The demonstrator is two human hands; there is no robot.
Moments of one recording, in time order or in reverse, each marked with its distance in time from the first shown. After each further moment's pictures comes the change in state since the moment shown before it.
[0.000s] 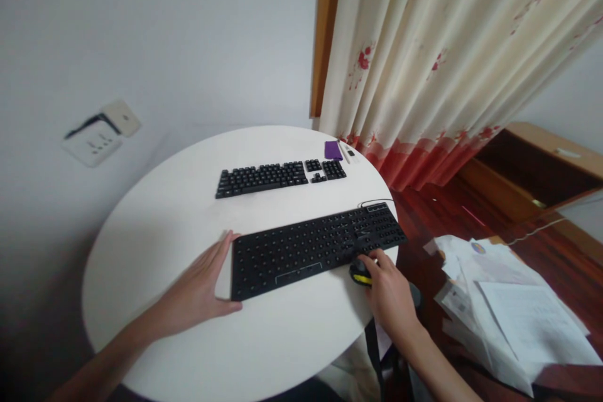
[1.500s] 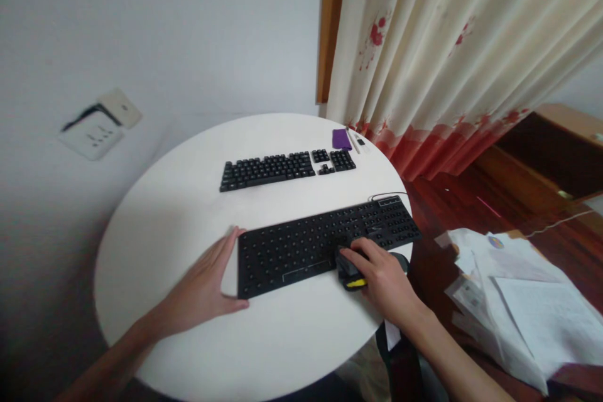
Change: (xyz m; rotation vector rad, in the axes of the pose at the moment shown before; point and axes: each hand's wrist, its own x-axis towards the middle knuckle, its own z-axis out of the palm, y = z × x) left_hand 0.001 0.007 -0.006 -0.038 -0.023 -0.019; right_hand 0.031 -0.018 -0.016 0.181 -0.062 -0.397
